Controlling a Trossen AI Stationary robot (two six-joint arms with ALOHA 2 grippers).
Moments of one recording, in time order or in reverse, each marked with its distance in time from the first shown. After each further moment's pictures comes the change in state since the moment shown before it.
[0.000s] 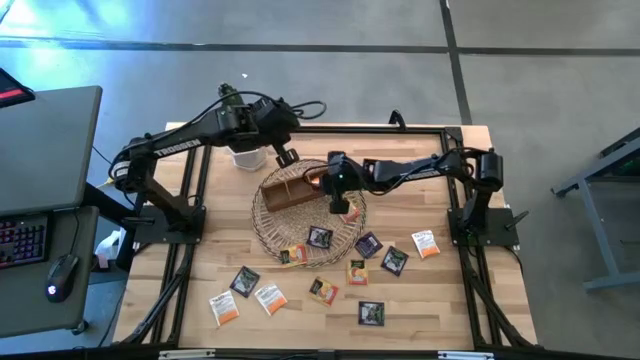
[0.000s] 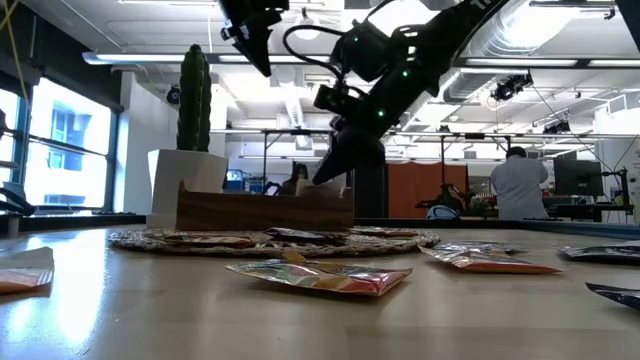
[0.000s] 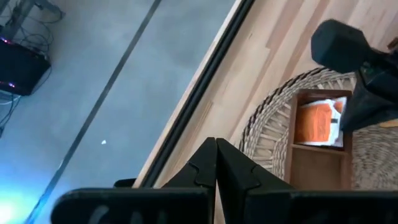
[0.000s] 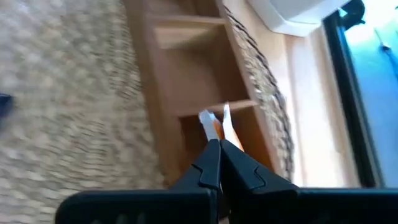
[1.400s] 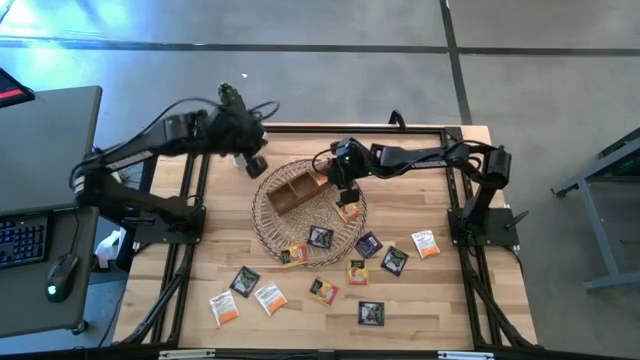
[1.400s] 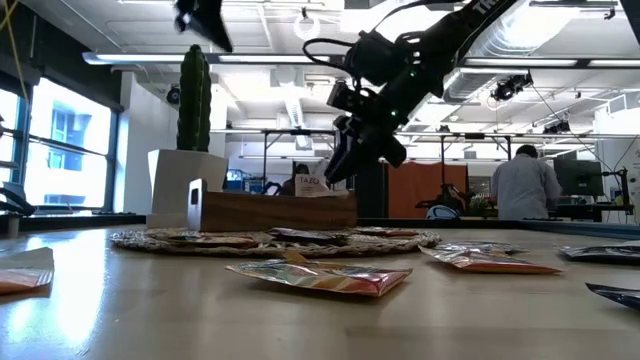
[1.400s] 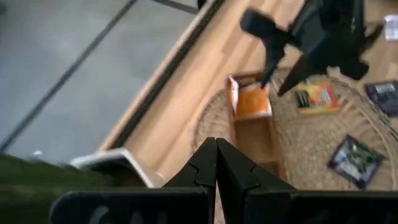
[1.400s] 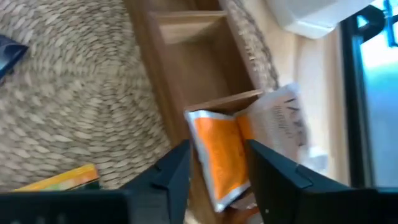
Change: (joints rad) left arm -0.001 -0.377 -0.316 0.087 0.218 -0.109; right arm -0.096 -0.043 -0.002 -0.090 -0.186 -0.186
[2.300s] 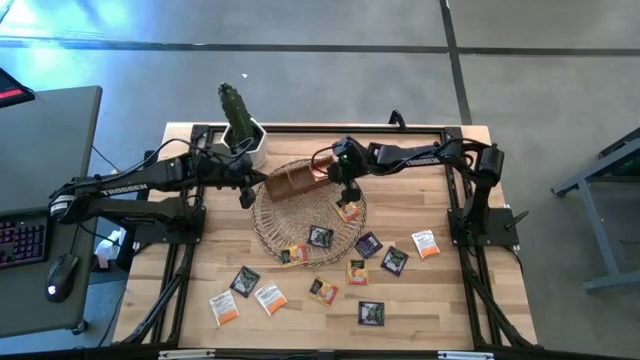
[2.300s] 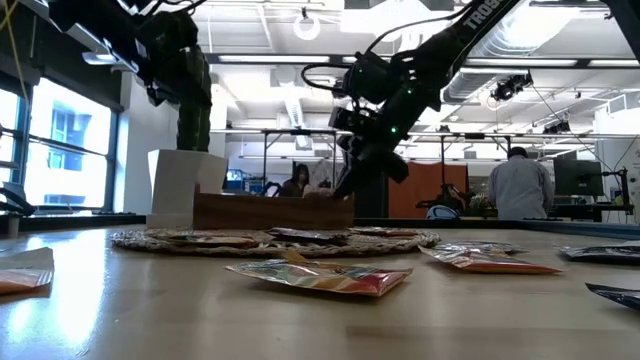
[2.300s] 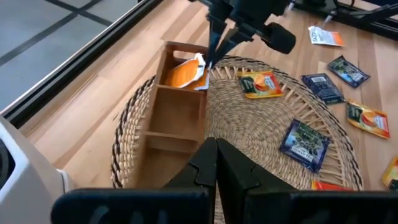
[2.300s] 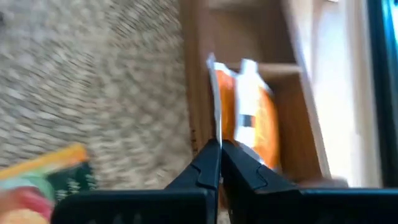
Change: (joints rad) left arm 0.000 -0.344 -0.685 0.534 0.227 -0.077; right arm -0.045 0.054 0.000 -0.016 -0.042 0.021
